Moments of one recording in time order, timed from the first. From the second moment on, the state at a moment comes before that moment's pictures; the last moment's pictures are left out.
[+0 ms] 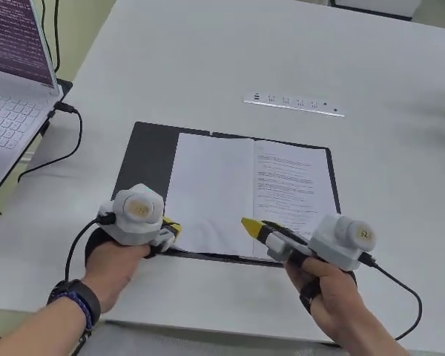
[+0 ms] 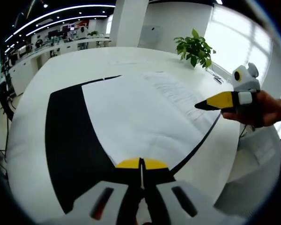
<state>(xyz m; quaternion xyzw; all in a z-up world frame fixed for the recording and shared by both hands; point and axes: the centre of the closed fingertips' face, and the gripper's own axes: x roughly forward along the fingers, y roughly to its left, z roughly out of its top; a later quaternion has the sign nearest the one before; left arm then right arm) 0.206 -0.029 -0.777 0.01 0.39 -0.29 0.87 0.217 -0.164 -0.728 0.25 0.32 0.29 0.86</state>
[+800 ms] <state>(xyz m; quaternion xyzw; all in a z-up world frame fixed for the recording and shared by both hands) 0.201 -0.025 -0.792 0.05 0.42 -0.31 0.85 0.278 -0.160 -0.755 0.17 0.31 0.33 0.88</state>
